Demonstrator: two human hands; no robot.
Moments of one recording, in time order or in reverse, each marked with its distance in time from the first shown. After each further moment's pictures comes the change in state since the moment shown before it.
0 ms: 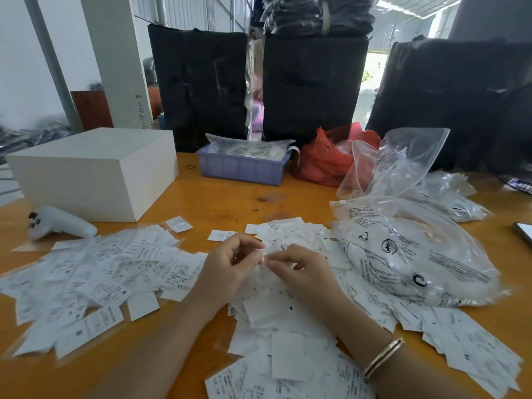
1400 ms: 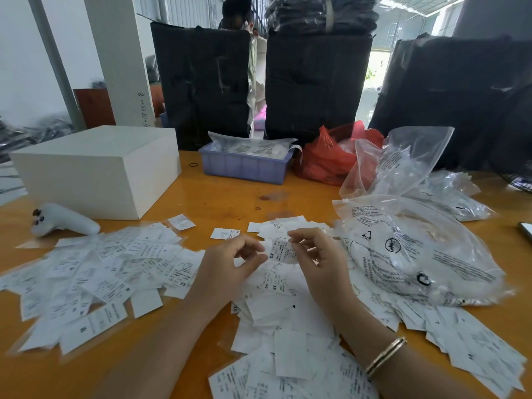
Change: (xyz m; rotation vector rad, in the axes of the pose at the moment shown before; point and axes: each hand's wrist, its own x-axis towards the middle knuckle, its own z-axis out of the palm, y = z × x) left_hand 0.003 -0.009 -0.007 0.342 0.043 0.273; right_hand -0.002 0.001 -0.003 -0.013 0.317 -0.271
